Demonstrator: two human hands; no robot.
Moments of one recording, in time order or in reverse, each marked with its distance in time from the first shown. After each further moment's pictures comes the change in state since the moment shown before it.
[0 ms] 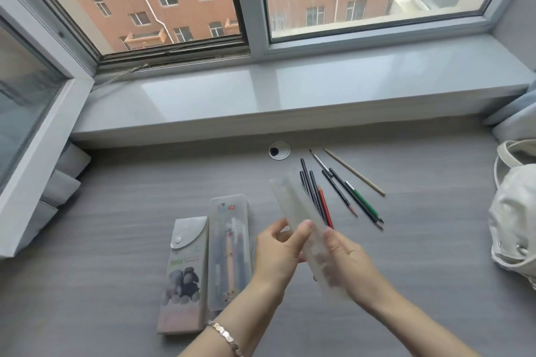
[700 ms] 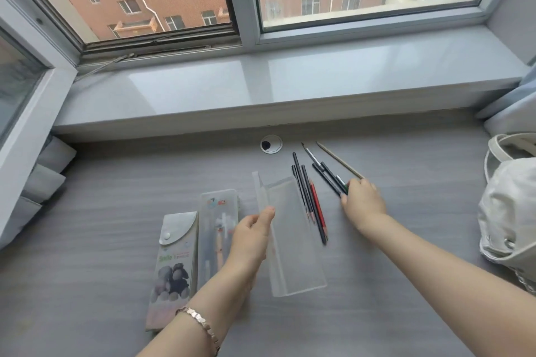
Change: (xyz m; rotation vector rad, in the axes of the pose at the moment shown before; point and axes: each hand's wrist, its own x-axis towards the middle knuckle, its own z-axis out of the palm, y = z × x) left_hand 0.017 0.006 -0.017 0.154 0.178 -0.164; right_hand 0.118 0.021 -0.073 -1.137 0.378 0.167
